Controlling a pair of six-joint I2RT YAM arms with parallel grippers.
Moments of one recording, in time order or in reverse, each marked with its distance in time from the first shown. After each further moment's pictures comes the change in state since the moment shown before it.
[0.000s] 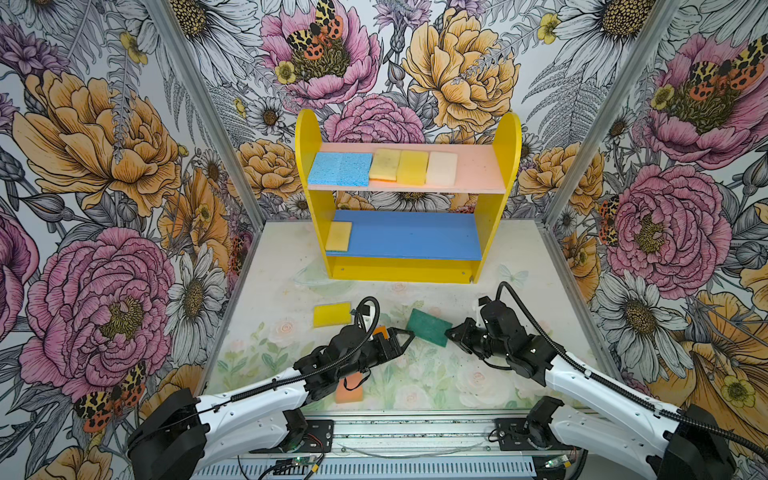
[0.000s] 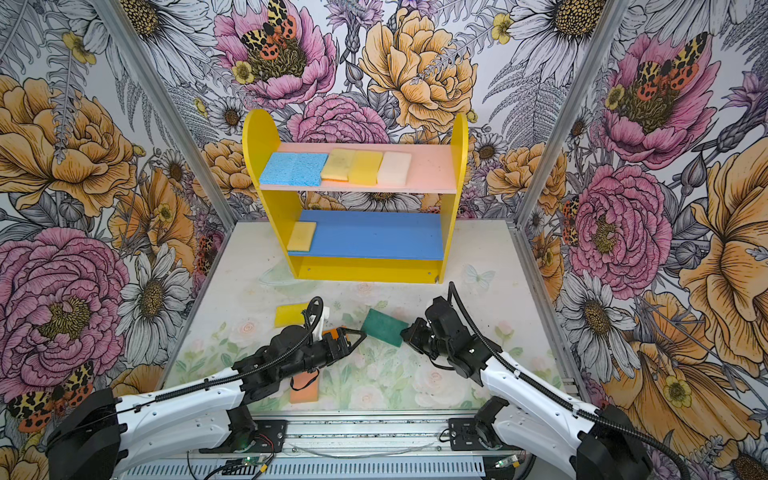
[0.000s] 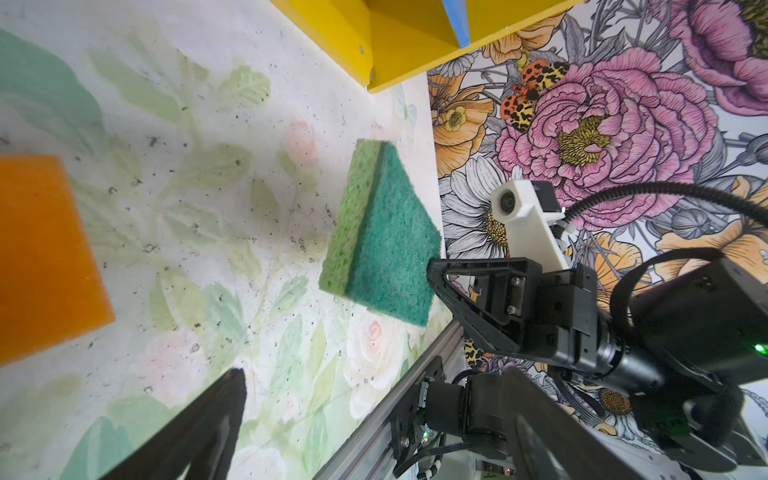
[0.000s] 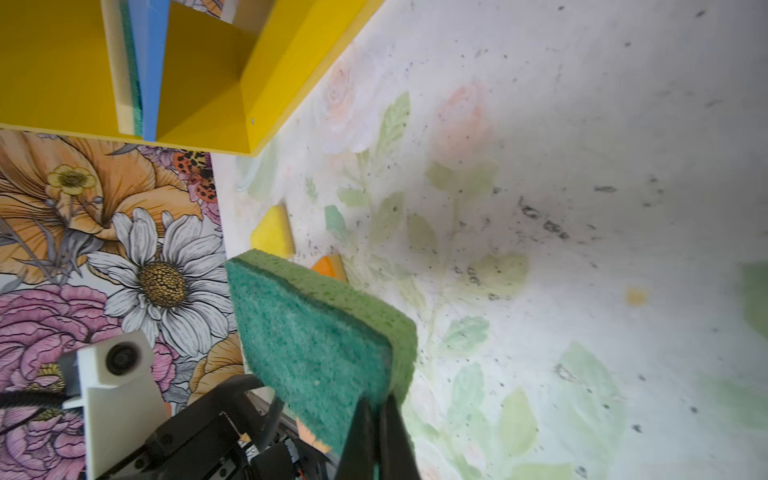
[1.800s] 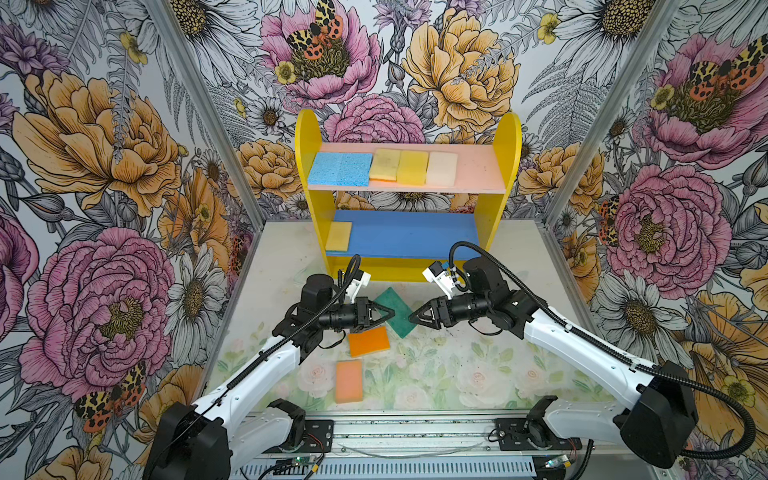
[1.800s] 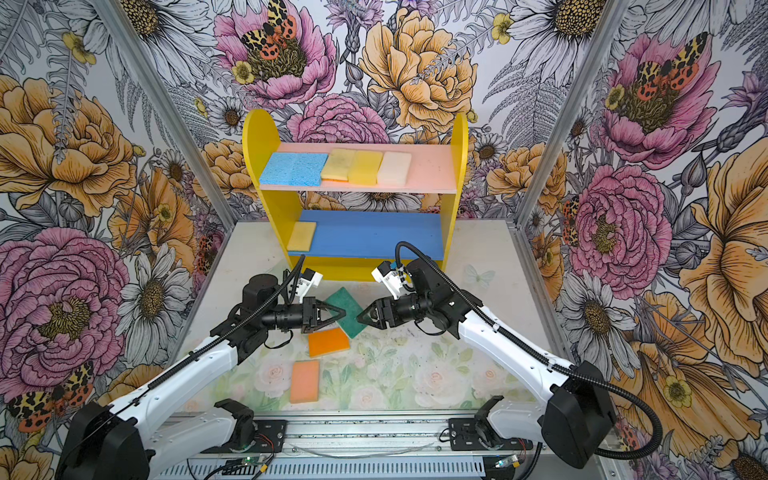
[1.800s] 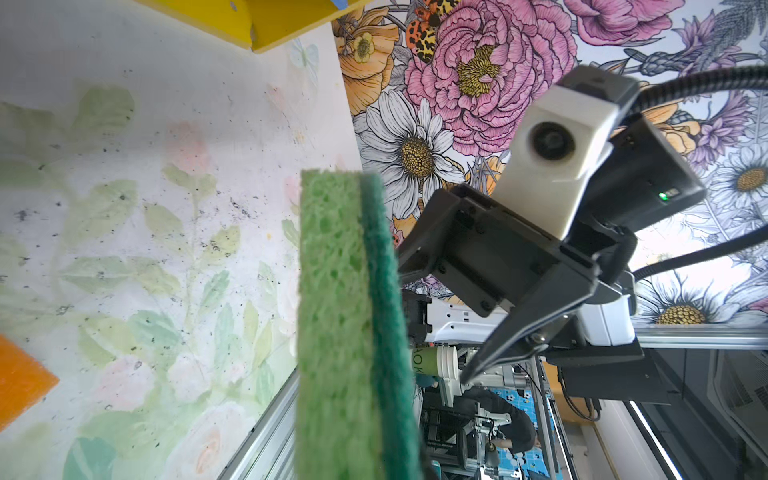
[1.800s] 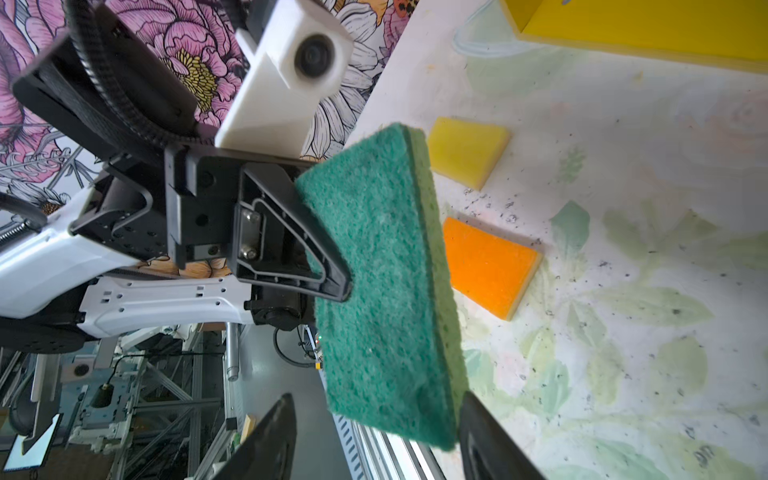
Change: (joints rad) left arm 0.513 0.071 0.286 -0.257 0.865 0.249; right arm -0.035 0.302 0.451 -0.163 -0.548 -0.731
